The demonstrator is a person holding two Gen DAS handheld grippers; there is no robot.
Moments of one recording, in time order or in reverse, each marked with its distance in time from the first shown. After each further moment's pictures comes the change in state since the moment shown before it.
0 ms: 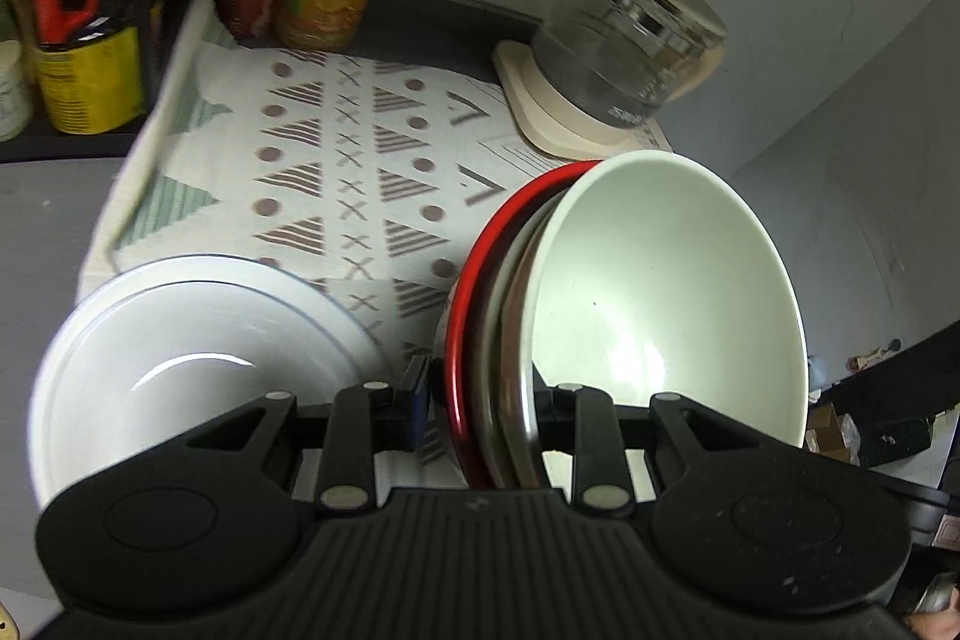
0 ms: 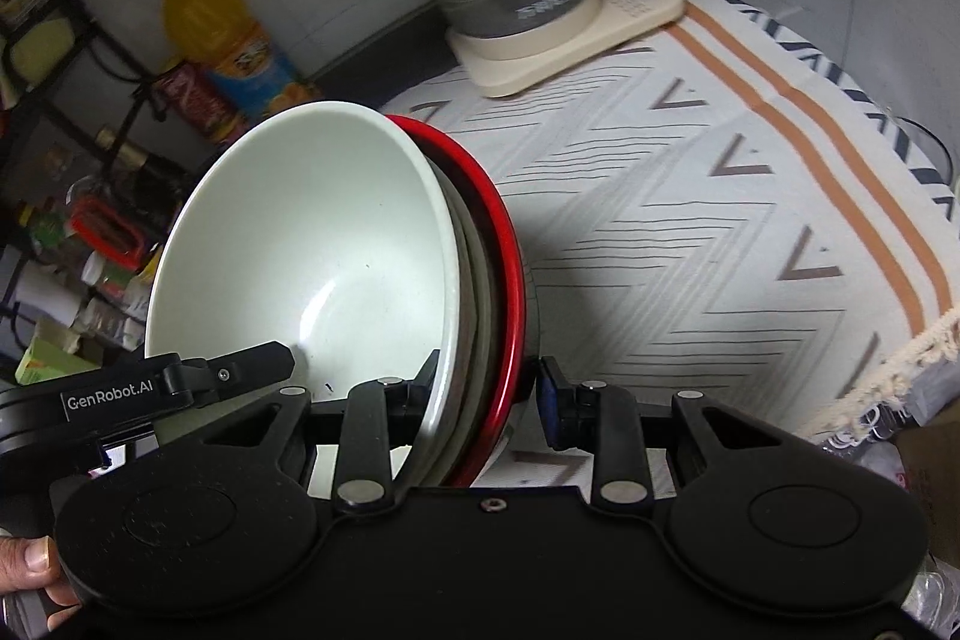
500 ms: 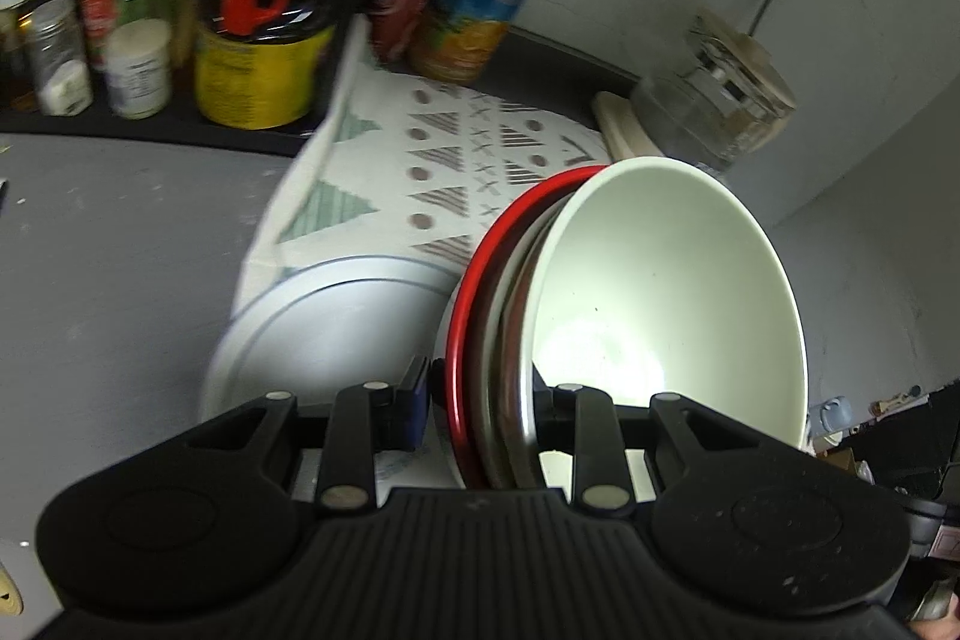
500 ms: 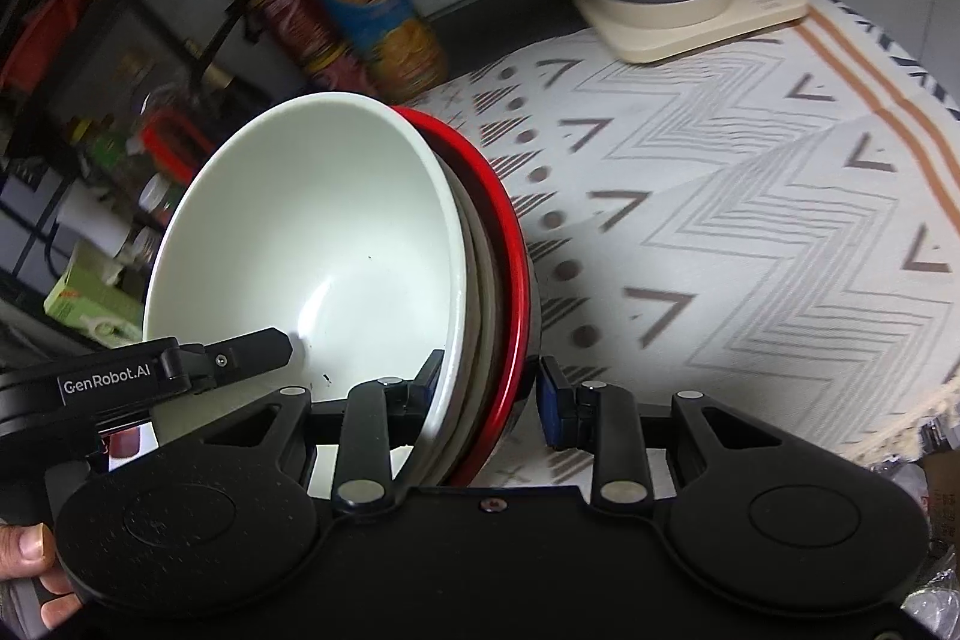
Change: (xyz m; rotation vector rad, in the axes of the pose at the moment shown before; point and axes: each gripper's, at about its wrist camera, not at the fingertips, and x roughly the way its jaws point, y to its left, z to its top) left arm -0.051 0.079 -0.011 -0.087 -0.059 0.065; right arm 0.016 0.079 -0.026 -0.106 0.040 0.055
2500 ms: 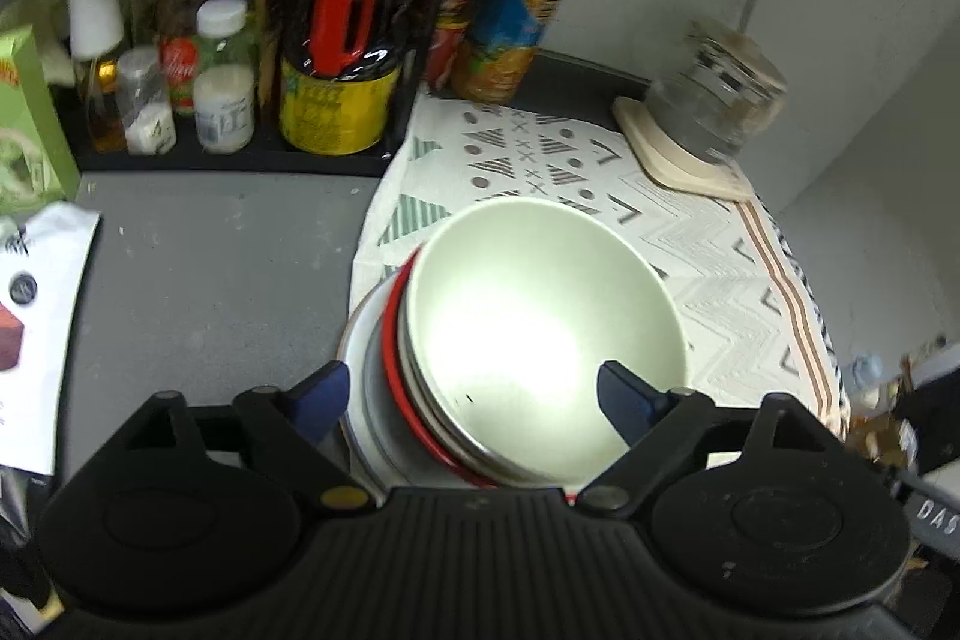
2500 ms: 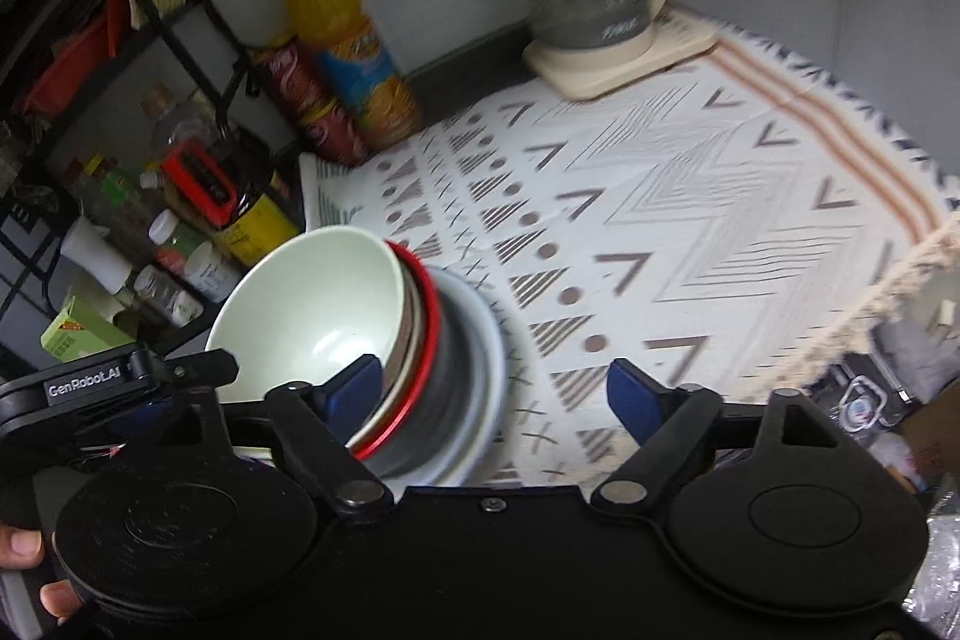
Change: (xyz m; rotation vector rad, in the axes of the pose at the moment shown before) left arm -0.066 0.019 -0.024 0.134 -0.044 0.069; right arm -0.068 0.038 -0.077 0.097 -0.211 -0.136
